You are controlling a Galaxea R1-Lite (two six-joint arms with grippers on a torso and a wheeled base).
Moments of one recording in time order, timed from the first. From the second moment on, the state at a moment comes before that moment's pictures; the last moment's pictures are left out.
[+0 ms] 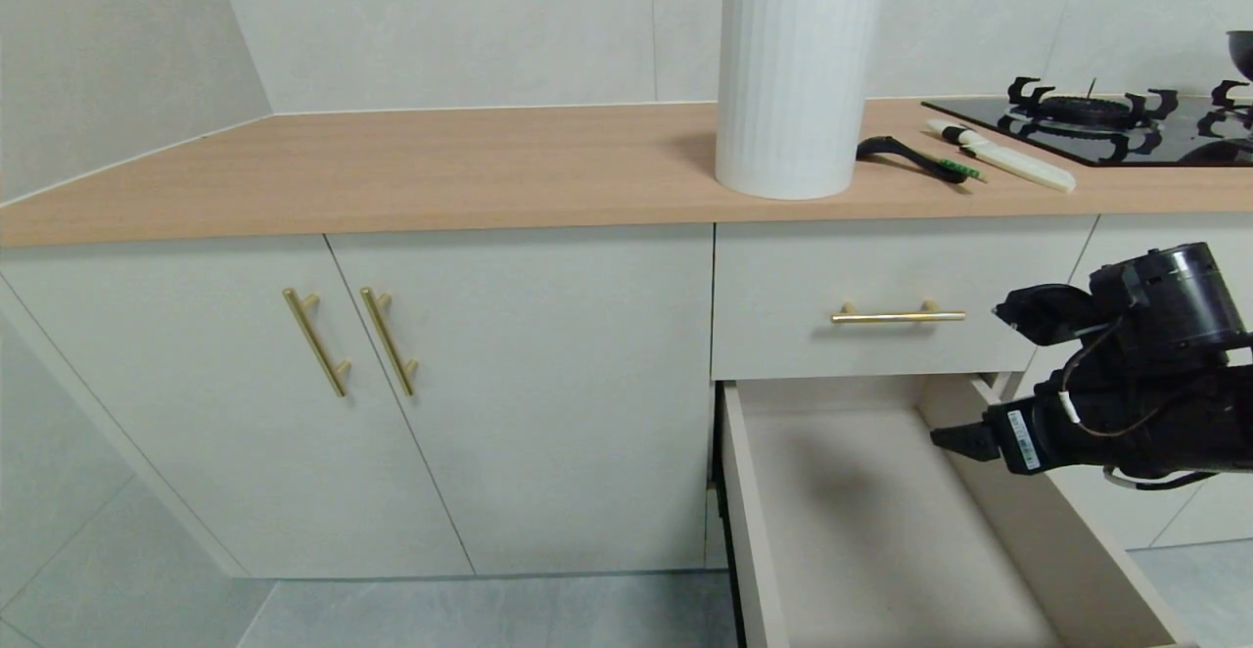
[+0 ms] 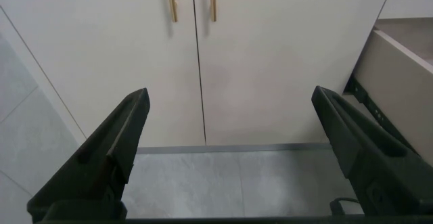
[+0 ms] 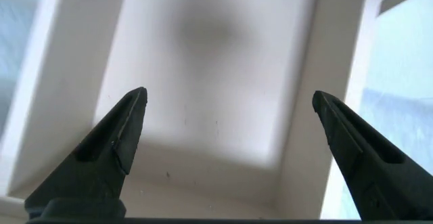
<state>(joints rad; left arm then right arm) 0.00 0.00 0.00 0.00 0.00 0.00 0.27 1.58 -0.85 0.00 -0.08 -0.02</state>
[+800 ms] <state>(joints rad) 0.00 0.00 0.00 0.00 0.00 0.00 0.27 1.52 -0.79 -0.15 -0.08 -0.03</state>
